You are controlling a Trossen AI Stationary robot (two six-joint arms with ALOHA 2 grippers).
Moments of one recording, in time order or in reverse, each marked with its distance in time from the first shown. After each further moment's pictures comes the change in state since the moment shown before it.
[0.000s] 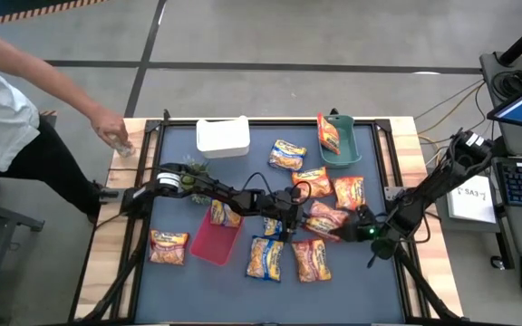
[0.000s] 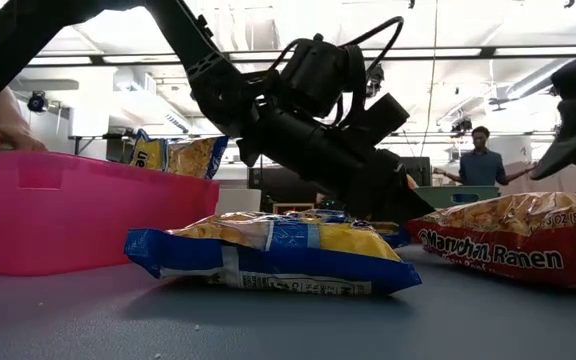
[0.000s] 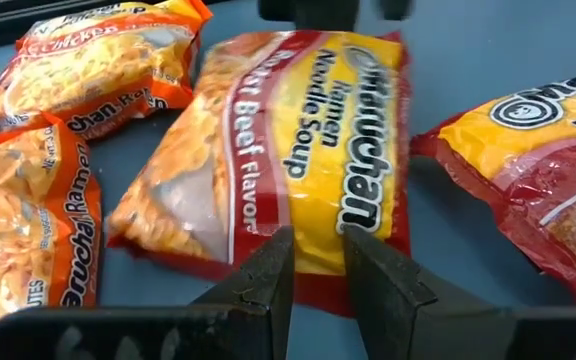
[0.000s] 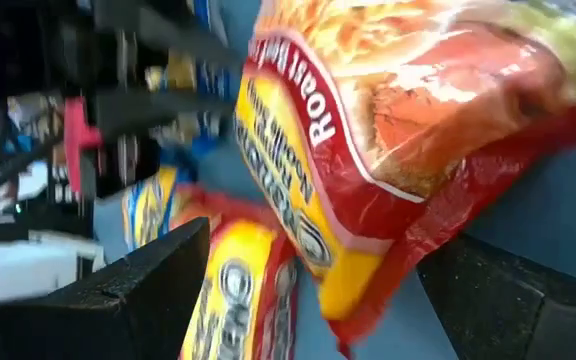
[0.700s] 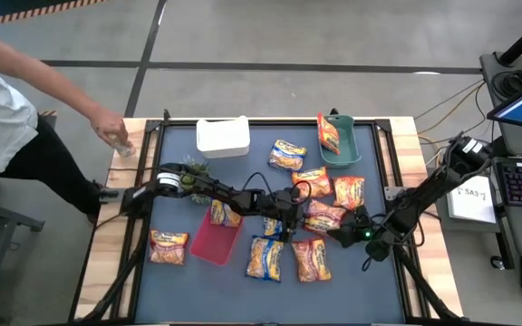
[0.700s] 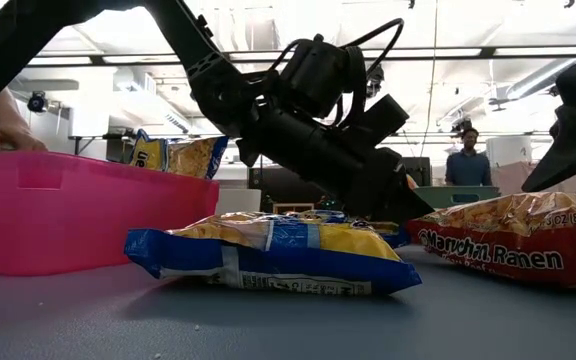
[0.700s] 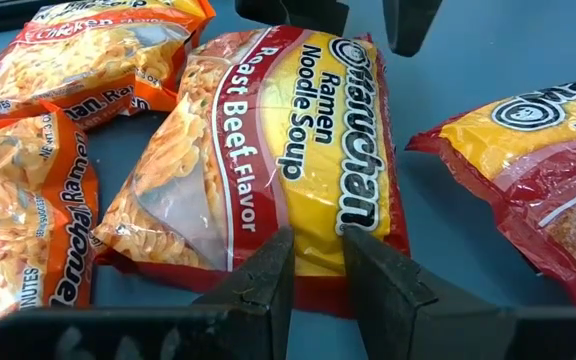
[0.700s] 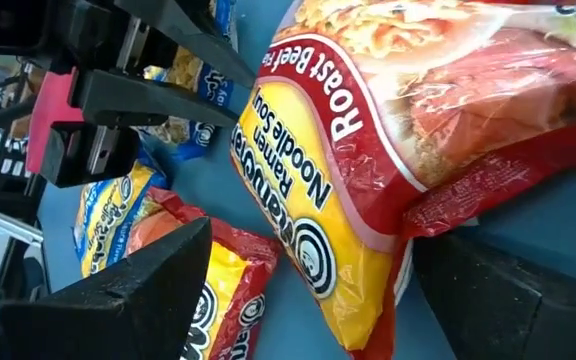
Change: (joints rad) left arm 0.000 0.002 -0.001 -0.007 -0.001 -0.031; right arm -0.044 0.153 0.017 0.092 0.040 -0.247
